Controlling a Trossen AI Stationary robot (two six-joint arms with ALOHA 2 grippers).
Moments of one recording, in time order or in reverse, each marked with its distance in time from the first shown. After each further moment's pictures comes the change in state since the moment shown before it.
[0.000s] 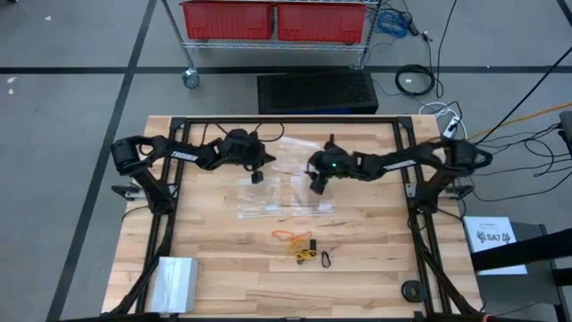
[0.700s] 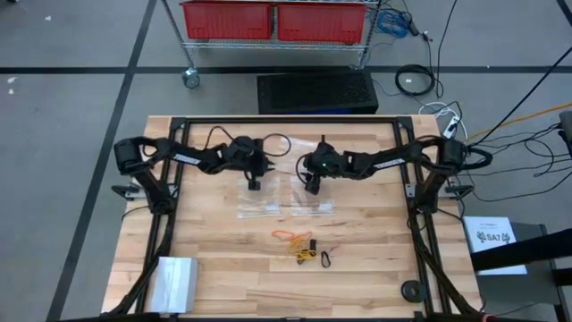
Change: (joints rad) left arm -0.074 0.030 0.013 -0.085 -0.075 0.289; right arm 0.010 0.077 0.098 -0.090 0.010 -0.047
